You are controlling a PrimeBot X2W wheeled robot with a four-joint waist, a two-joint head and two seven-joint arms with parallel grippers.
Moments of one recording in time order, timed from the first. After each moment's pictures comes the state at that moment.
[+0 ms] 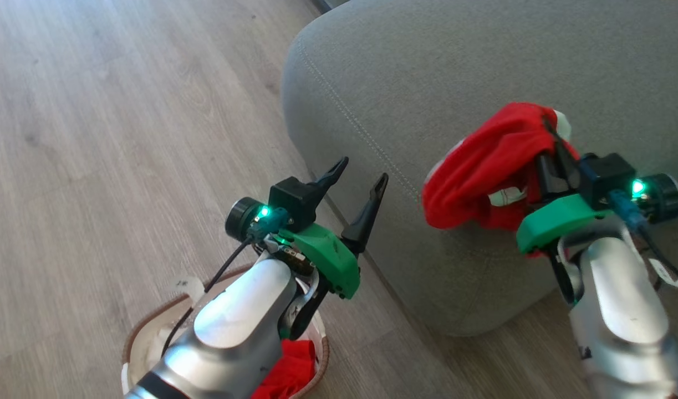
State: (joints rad) left arm -0.61 0.07 -0.88 0.53 -0.61 0.07 -0.25; right arm -0.42 -0.09 0.00 0.43 -0.06 0.13 -0.26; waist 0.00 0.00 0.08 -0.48
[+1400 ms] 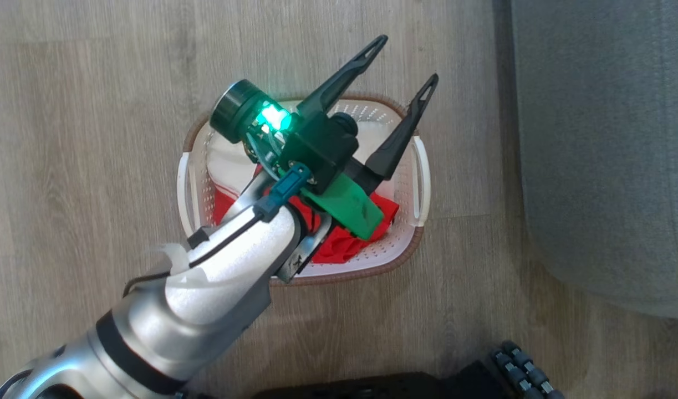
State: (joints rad) left arm -0.80 0.19 -0.91 0.13 -0.37 0.17 -0.15; right arm -1.38 -0.39 -0.56 0.98 -0.43 0.13 -0.25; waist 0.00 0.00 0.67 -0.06
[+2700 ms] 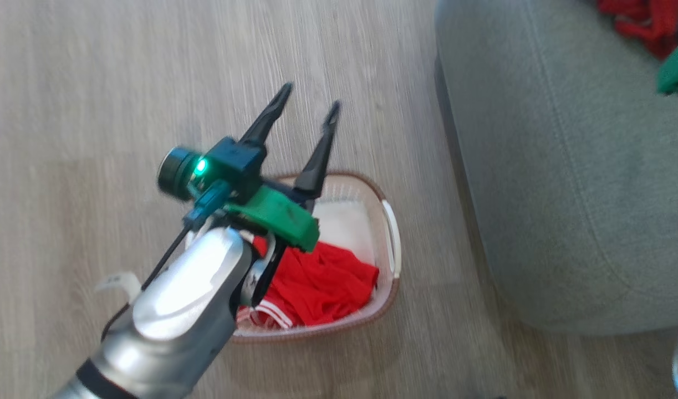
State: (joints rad) left arm -0.63 0.23 -0.79 0.24 -0.52 0.22 -0.24; right arm -0.91 -0.27 -0.19 0.75 -0.05 0.13 -0.26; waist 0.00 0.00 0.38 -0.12
